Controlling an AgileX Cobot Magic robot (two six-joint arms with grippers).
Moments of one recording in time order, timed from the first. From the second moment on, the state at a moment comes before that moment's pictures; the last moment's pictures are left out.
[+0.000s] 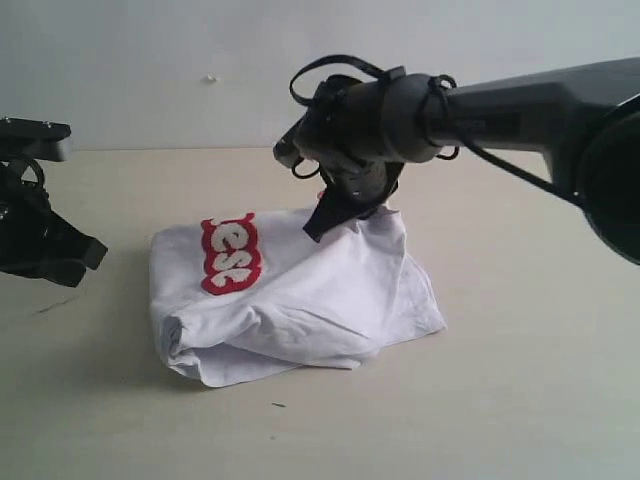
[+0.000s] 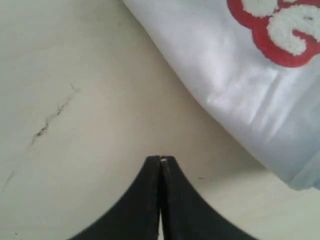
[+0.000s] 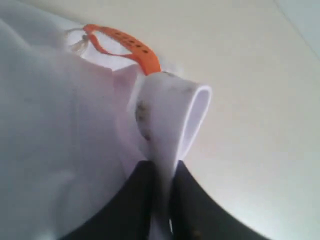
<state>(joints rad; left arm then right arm) -0.18 1.62 -0.98 -0.24 0.70 0.36 0.50 2.29 -1.75 -0.72 0.88 0.41</state>
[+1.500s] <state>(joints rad) -0.41 1.82 -0.91 -0.50 0.62 0.66 0.50 2.26 -1.75 -0.45 0.88 0.26</state>
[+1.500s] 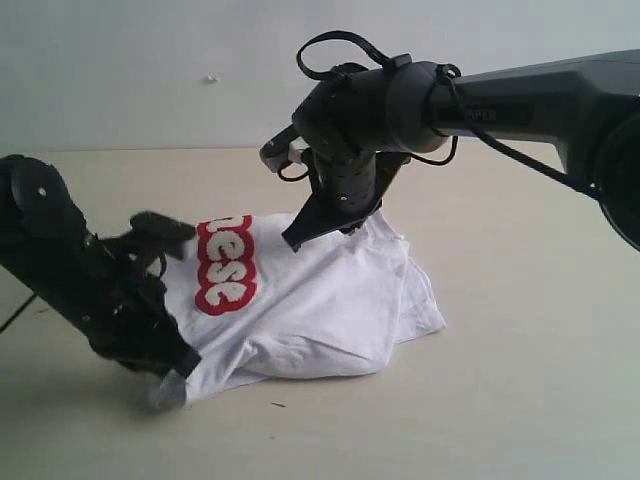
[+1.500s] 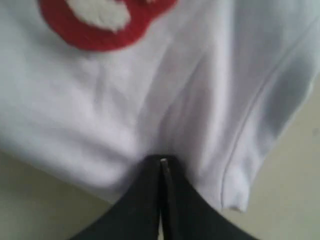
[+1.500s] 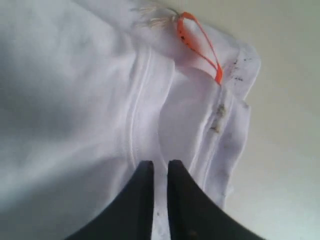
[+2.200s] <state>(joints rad) -0.42 1.72 -0.95 -0.45 0.73 0.63 0.44 2.31 -1.75 -0.12 0.72 0.06</state>
